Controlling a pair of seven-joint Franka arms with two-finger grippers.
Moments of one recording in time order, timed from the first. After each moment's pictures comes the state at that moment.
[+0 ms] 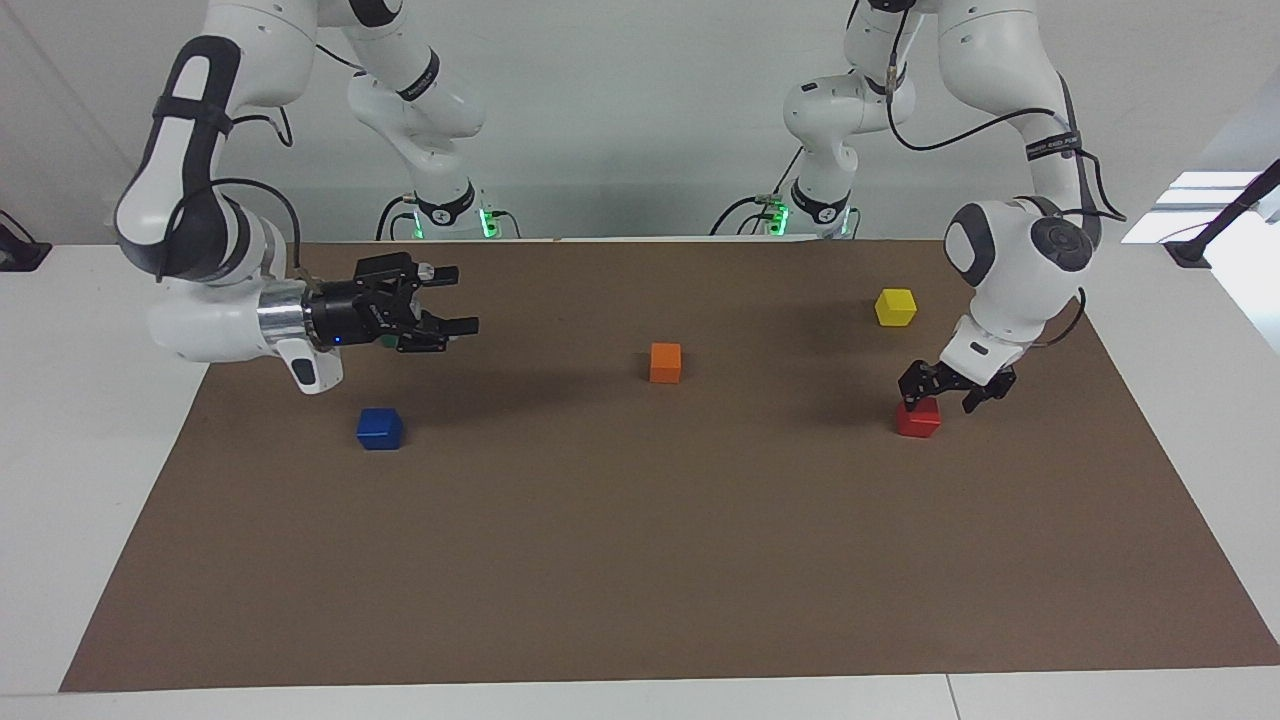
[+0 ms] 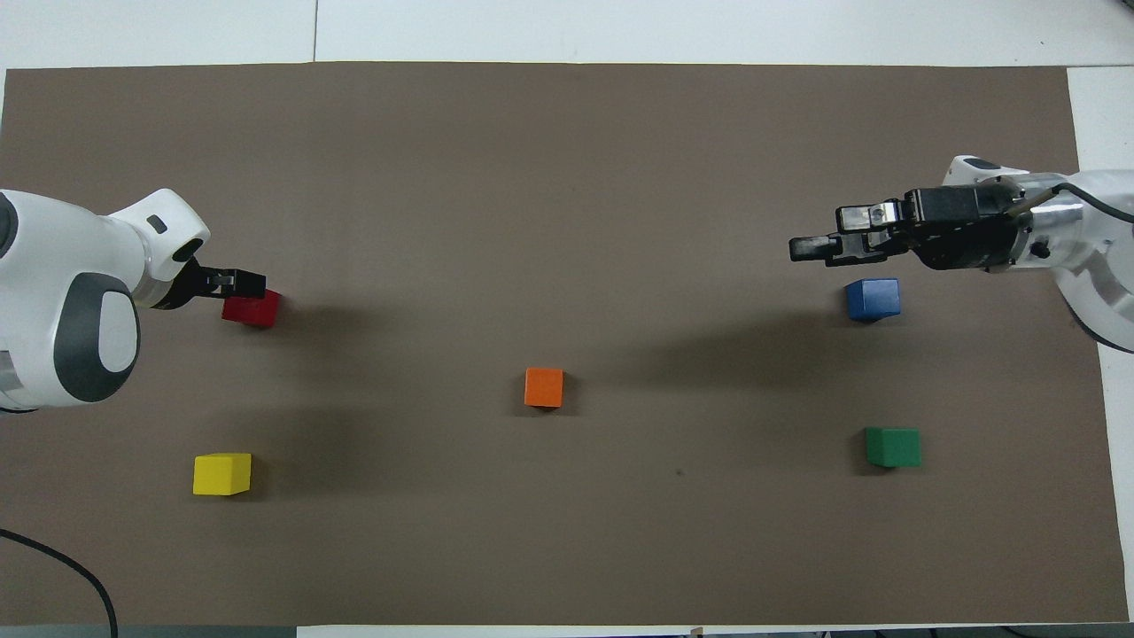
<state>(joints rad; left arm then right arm) 0.12 0.19 -0.13 -2.06 0.00 2.30 0.12 -0.21 0.30 0.06 -1.88 1.53 1.32 -0.59</state>
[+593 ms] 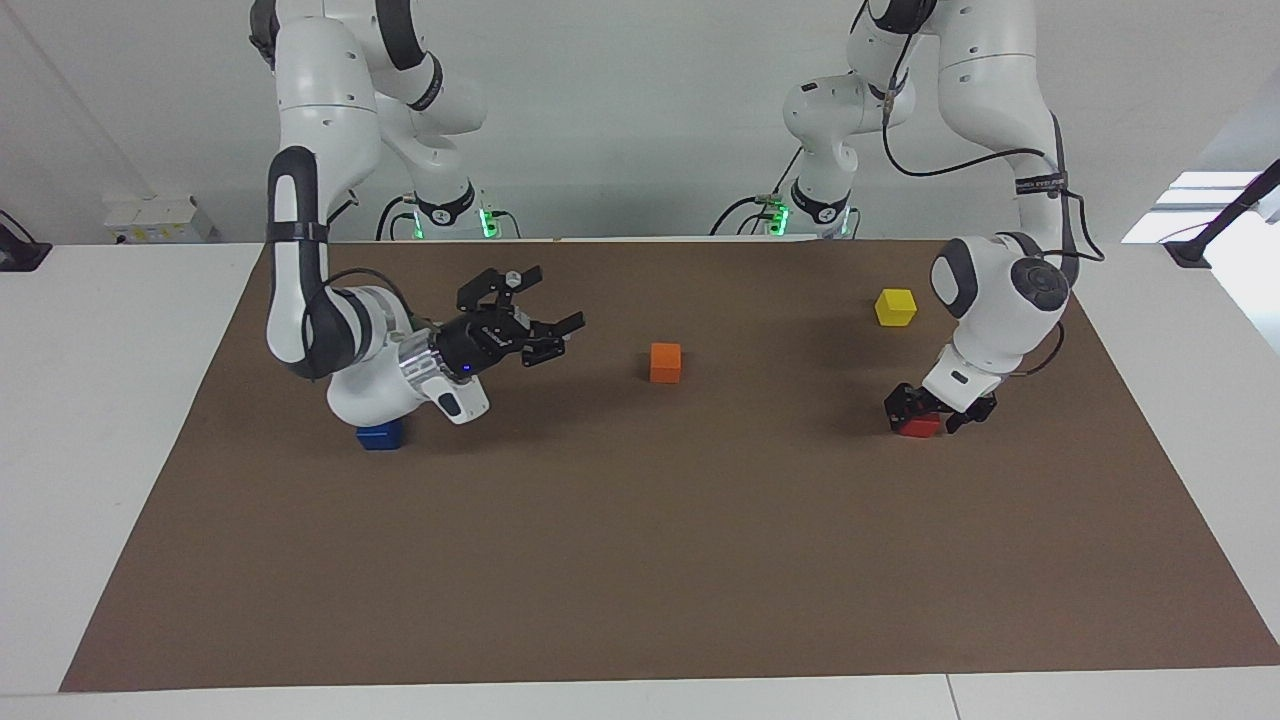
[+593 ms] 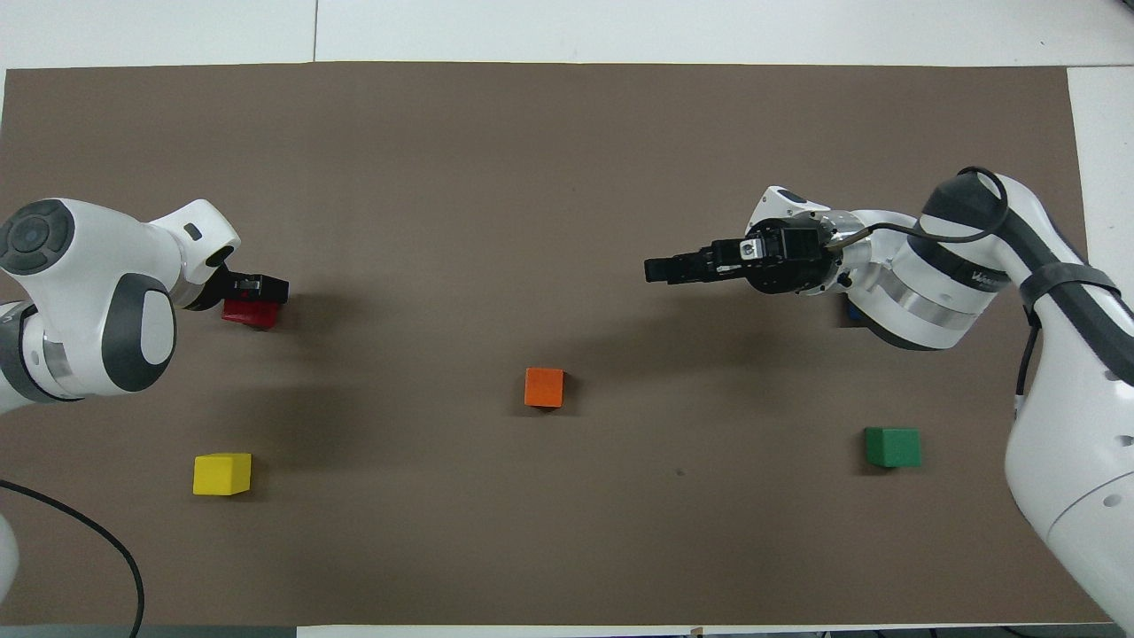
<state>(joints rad) 0.12 0.27 -0.14 -2.06 0.00 2.36 0.14 0.03 0.47 0.07 -1.90 1.89 1.16 -0.82</state>
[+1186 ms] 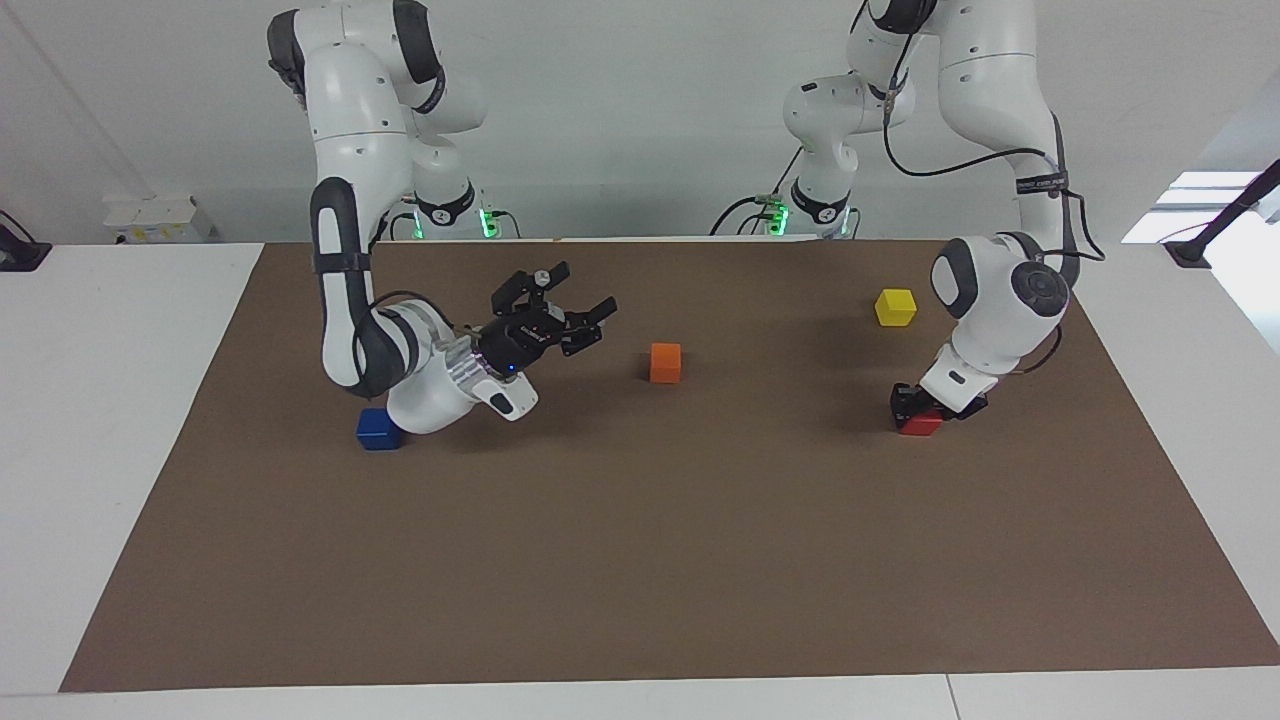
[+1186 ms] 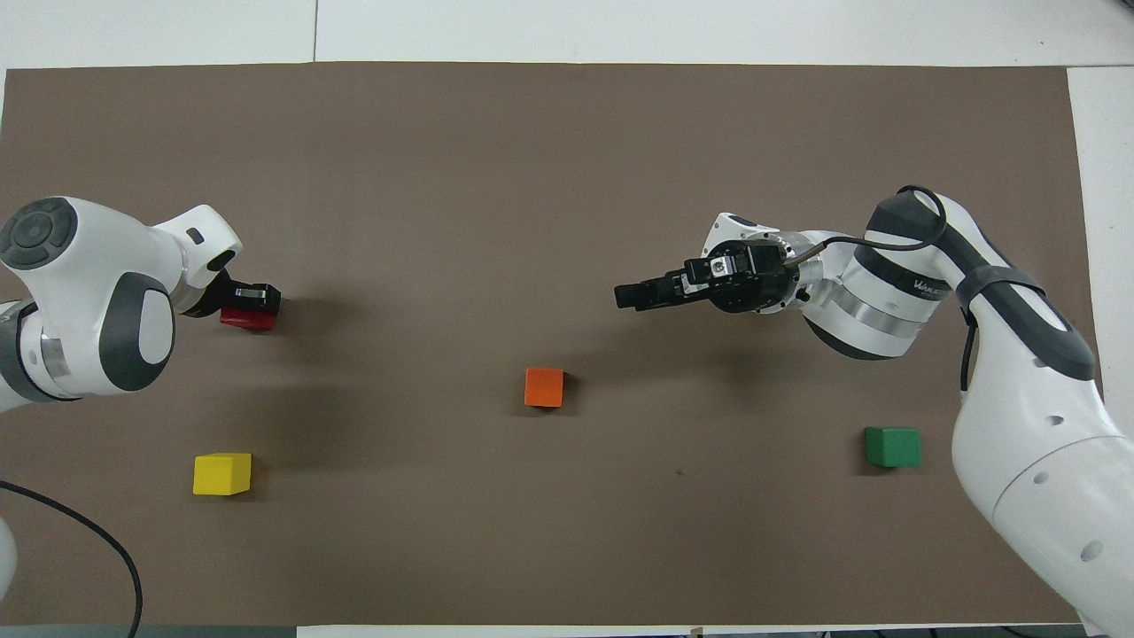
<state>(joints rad) 0.12 0.27 -0.13 -2.06 -0.01 2.28 0.11 0.07 0.54 0.07 -1.92 1.94 1.07 -0.77</state>
